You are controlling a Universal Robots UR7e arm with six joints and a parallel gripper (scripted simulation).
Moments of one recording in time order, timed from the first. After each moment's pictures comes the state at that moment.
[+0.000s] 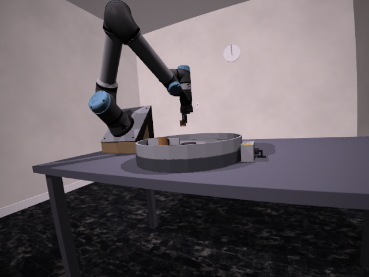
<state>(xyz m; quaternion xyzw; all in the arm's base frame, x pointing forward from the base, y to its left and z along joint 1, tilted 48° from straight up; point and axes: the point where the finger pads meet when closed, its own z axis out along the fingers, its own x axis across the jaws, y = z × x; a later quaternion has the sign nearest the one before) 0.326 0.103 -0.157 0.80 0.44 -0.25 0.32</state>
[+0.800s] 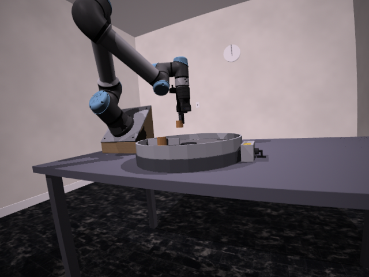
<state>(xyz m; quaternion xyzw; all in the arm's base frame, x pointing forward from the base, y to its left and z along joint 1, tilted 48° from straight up) 0.354 0.000 -0.053 0.81 0.43 -0.25 0.32</state>
